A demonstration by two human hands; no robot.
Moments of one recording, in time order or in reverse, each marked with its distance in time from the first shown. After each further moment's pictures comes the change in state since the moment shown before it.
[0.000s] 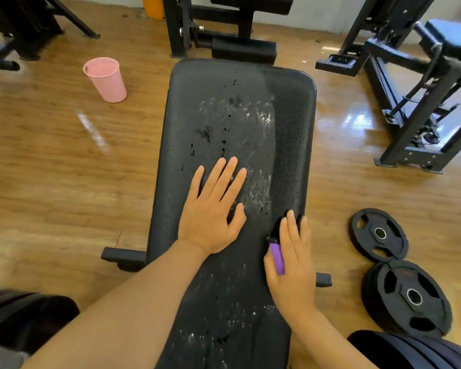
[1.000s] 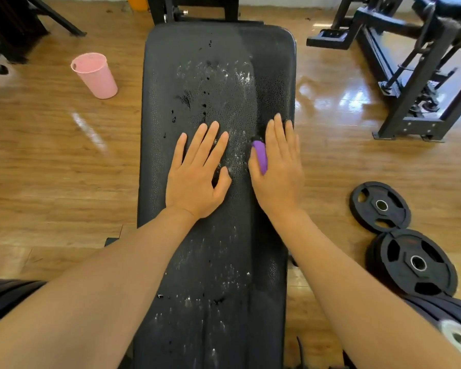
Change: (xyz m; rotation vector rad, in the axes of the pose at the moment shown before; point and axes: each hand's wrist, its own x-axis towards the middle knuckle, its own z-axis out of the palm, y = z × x) left_hand -0.001 0.000 0.002 0.032 0.043 0.015; right_hand 0.092 -0.005 0.011 -0.146 0.104 0.022
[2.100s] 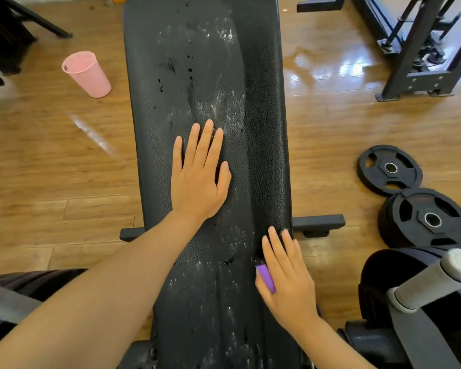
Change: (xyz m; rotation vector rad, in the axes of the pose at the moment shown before) left_hand -0.055 0.025 -0.002 0.019 -0.043 -0.028; right_hand -0.259 0.009 -0.036 -0.069 -0.226 -0.123
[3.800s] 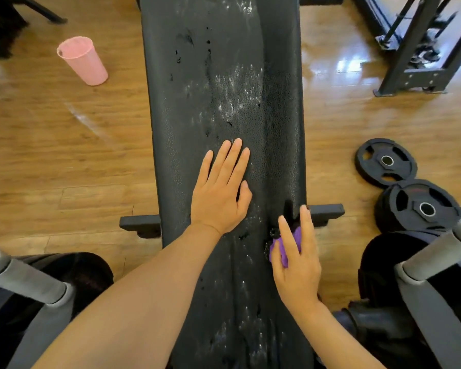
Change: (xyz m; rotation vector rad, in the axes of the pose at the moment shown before) left_hand -0.066 0.016 -0.001 -0.083 -0.038 0.099; right_hand -0.006 -0.024 0.009 0.070 0.218 0.202
